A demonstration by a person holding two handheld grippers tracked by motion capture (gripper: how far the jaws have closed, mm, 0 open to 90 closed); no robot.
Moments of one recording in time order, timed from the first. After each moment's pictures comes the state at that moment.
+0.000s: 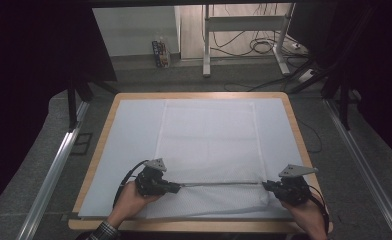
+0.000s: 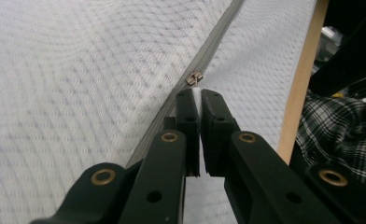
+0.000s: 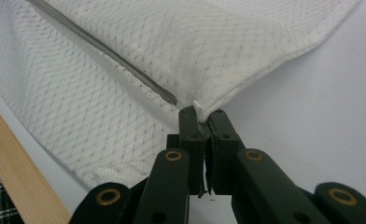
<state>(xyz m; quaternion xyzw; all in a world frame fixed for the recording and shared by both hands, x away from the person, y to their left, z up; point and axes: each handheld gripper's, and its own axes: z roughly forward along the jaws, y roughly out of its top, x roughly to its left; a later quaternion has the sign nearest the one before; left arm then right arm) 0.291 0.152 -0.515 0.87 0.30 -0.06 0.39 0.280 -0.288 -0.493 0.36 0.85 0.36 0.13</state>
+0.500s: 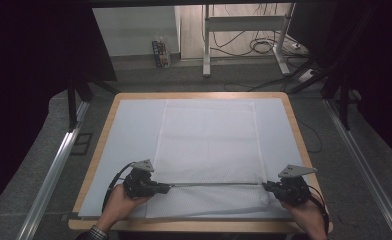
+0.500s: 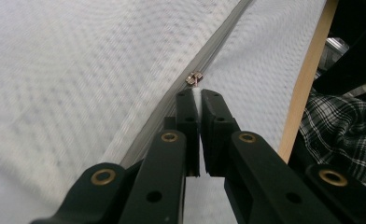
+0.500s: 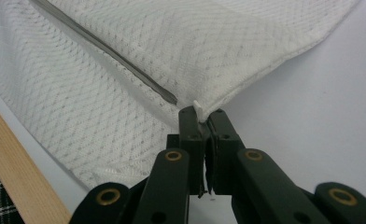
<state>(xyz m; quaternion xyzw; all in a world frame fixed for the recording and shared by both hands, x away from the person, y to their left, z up) 0.281 0.184 -0.516 0.86 0.33 -0.05 0.39 0.280 -0.288 -0.494 0.37 0.85 0.35 0.12</state>
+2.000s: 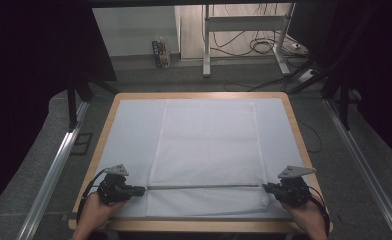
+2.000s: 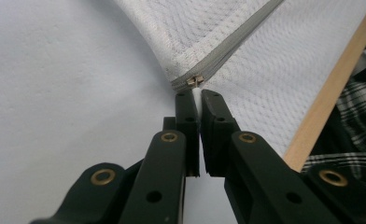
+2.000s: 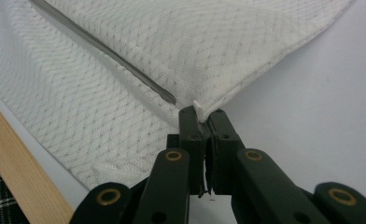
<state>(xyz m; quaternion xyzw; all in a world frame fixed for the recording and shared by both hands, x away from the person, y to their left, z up) 0.261 0.242 -0.524 0.84 0.40 -0.02 0.36 0.279 -0.289 -0.497 0.37 0.85 0.34 0.12</state>
